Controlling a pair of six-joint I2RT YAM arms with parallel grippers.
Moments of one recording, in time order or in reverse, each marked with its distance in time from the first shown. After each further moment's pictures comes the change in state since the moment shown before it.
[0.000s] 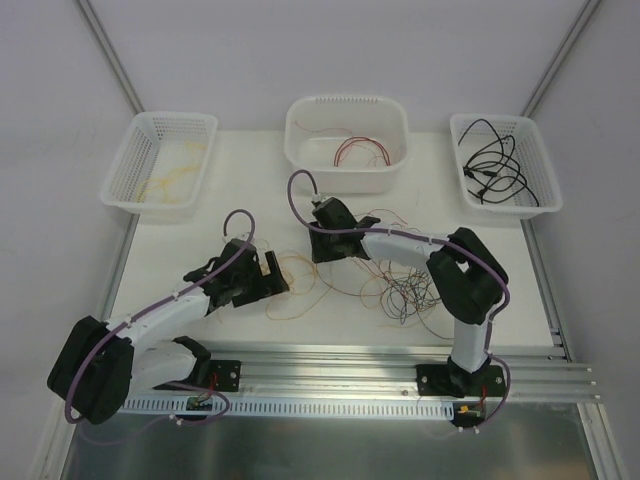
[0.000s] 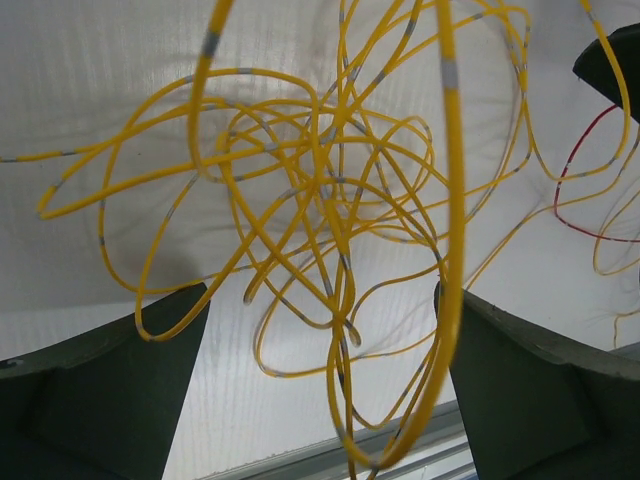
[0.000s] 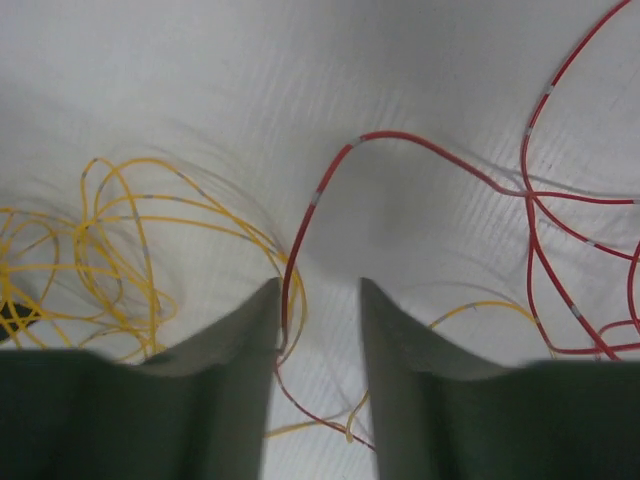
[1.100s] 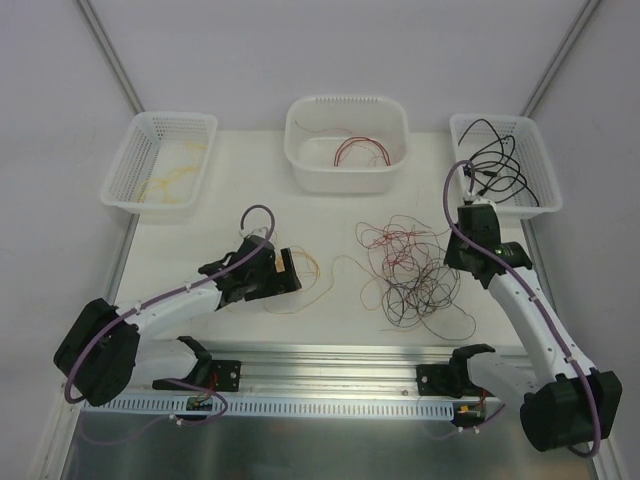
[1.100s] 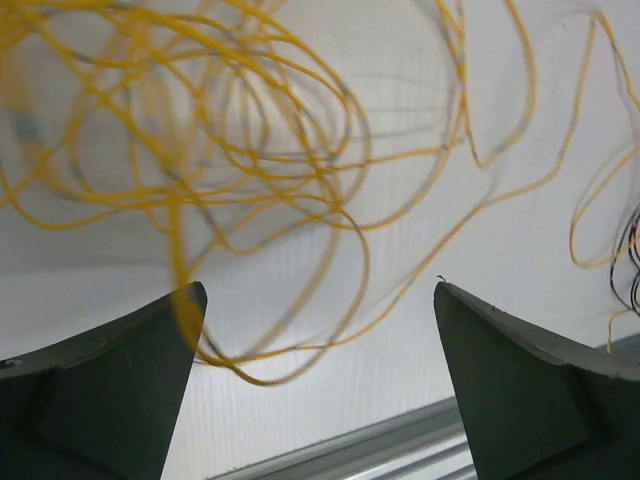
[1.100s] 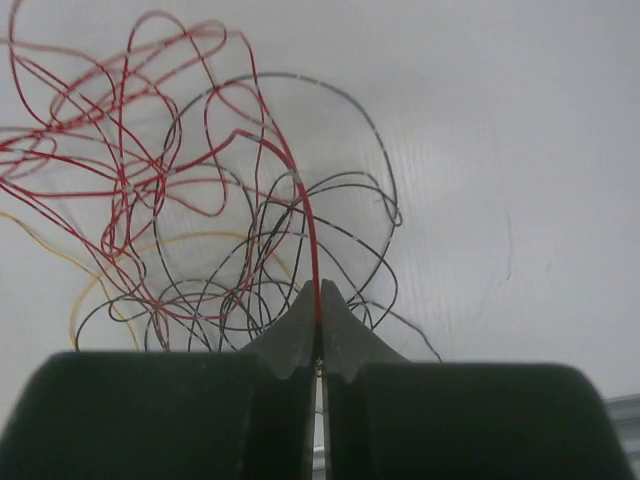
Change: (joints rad) left arm -0.103 0.115 0.075 0.049 -0.073 -0.026; right arm -0.603 -0.879 -0.363 -0.466 0.231 -0.181
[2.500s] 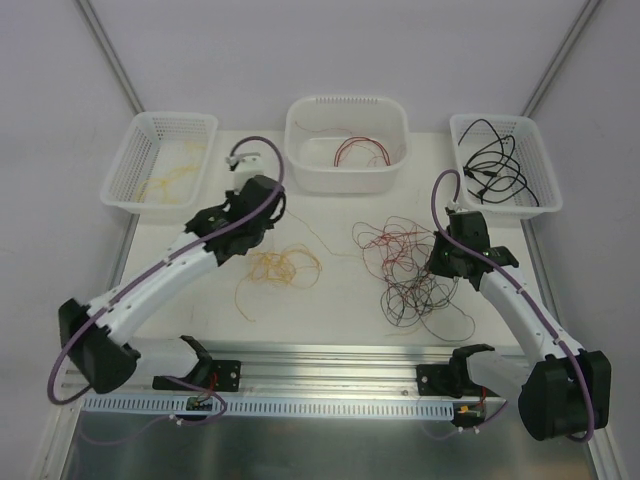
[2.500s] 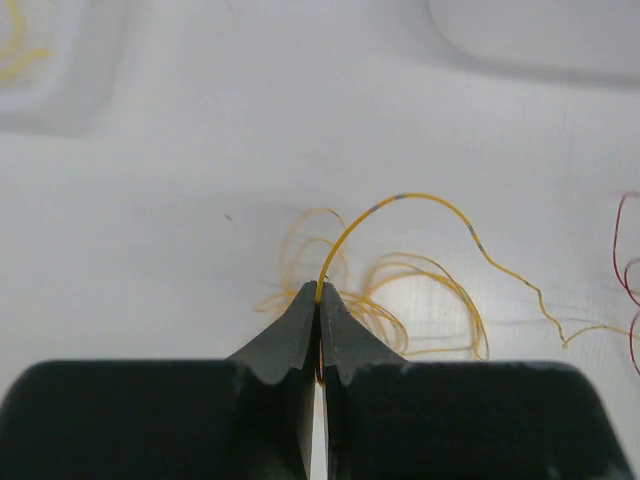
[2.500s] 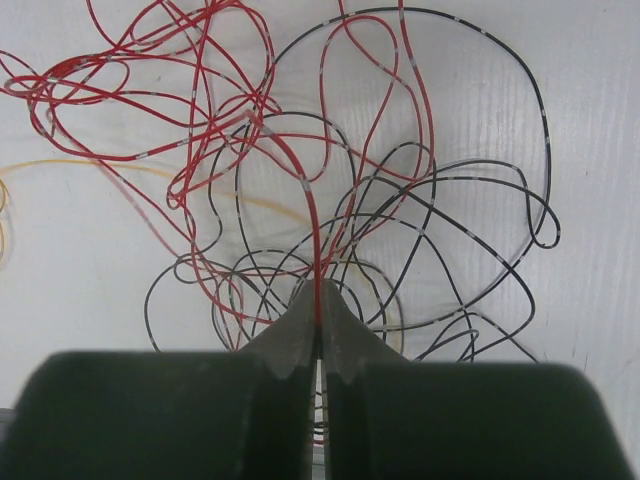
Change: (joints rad) left arm -0.130 0.165 0.674 -0.447 -0.631 0.260; right arm -0.015 0.074 -0.143 0.149 -0.307 0.048
